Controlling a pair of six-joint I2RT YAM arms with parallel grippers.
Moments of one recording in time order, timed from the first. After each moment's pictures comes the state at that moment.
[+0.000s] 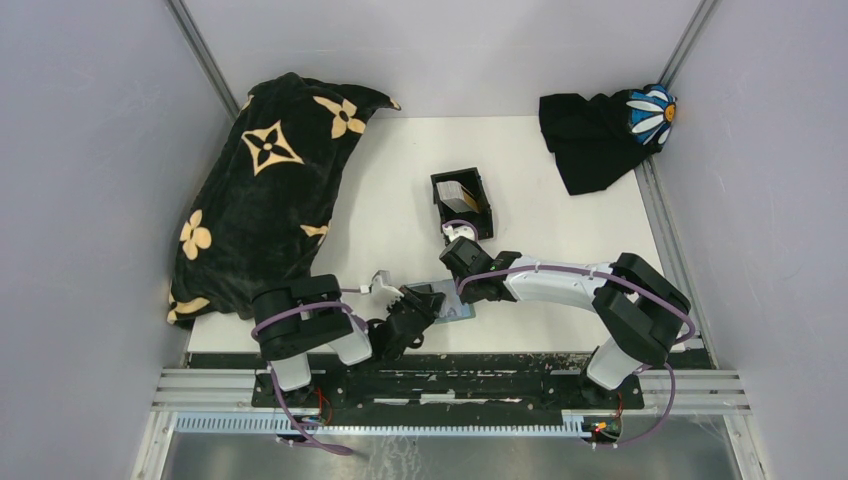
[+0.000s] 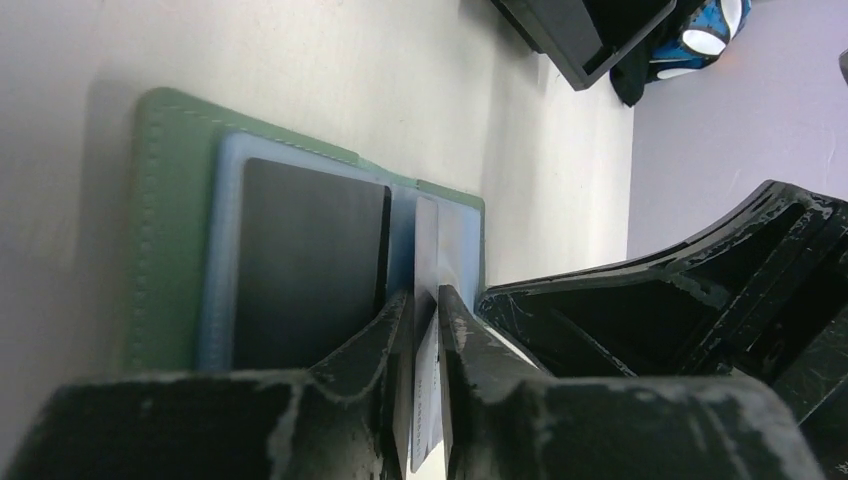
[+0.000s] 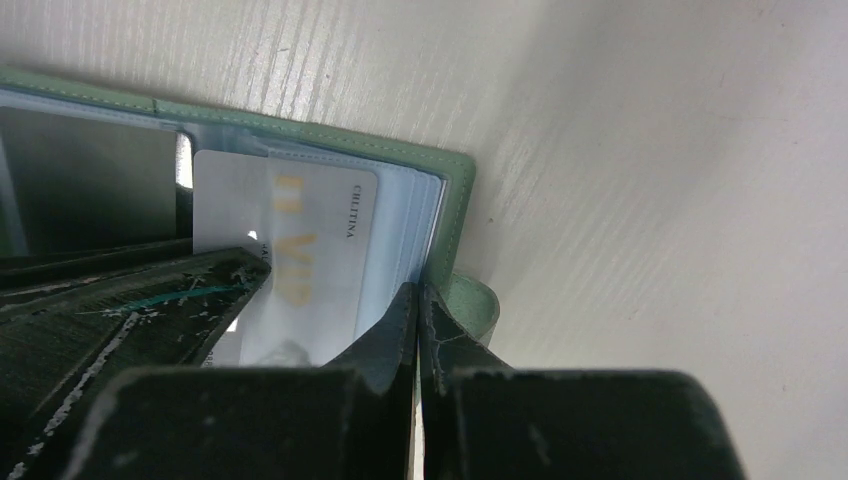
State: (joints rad) left arm -1.21 1.78 0.28 1.02 -0.76 -1.48; right arm 0.93 1.62 0.88 -0.35 0.27 0.50
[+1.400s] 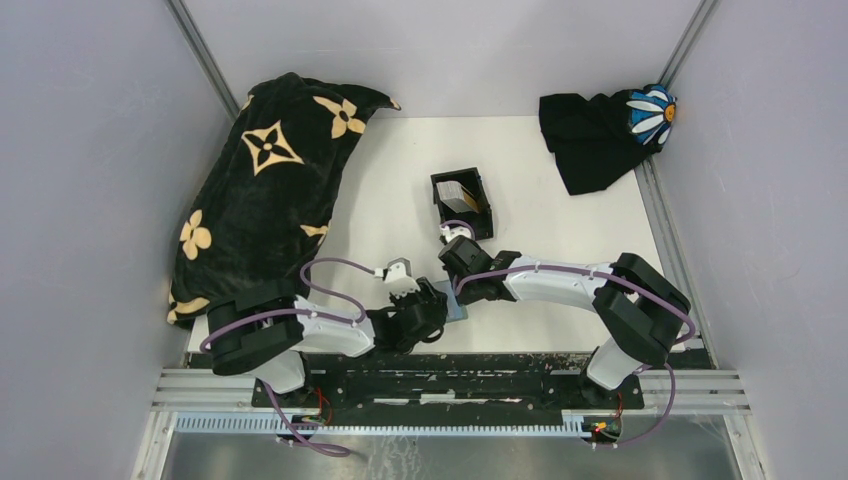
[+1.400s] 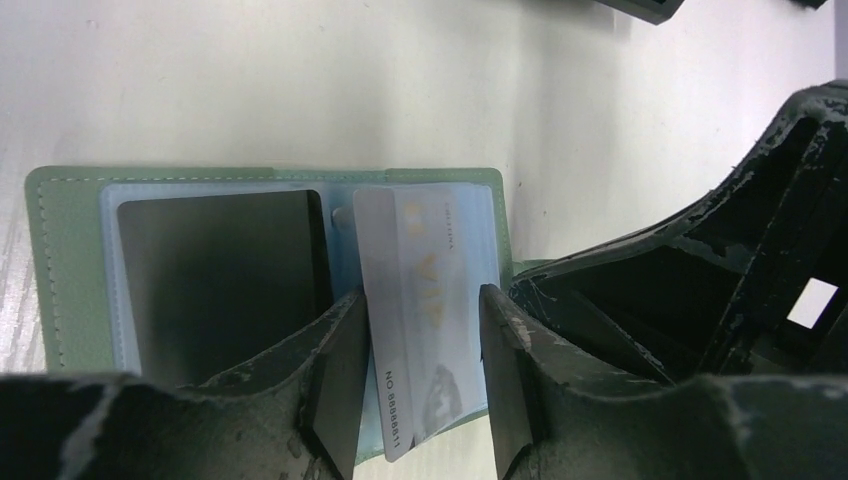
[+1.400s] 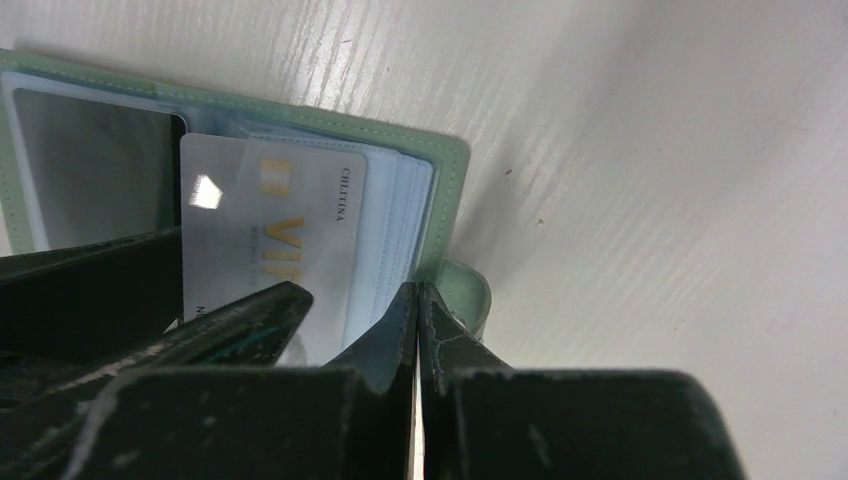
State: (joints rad) left arm -1.24 1.54 0.48 0.32 -0.79 -1.28; right arm 0.93 1.62 0.89 -0.34 0.20 0.50
